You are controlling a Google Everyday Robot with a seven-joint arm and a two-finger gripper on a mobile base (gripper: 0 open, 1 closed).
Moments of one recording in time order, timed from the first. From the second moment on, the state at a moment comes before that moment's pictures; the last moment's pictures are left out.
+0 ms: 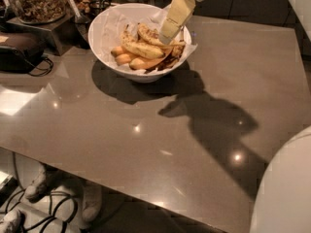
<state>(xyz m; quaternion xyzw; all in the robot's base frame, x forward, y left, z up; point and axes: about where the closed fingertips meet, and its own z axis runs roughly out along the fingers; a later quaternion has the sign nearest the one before) 0.639 -0.075 1.009 -0.51 0.83 0.02 0.22</state>
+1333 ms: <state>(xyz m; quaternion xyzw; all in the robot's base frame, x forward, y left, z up) 0.697 -0.037 1.012 -0.49 0.84 0.02 0.23</state>
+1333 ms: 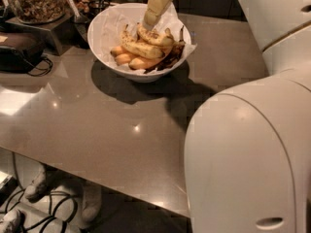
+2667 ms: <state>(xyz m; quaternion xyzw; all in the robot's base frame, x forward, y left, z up) 0.724 -0.022 0.980 -0.48 0.85 0.01 0.20</state>
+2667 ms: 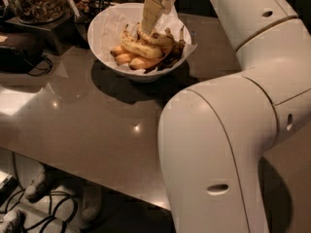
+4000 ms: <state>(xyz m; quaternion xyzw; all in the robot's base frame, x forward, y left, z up) 0.740 -0.015 0.954 -0.48 0.86 -0.02 0.17</state>
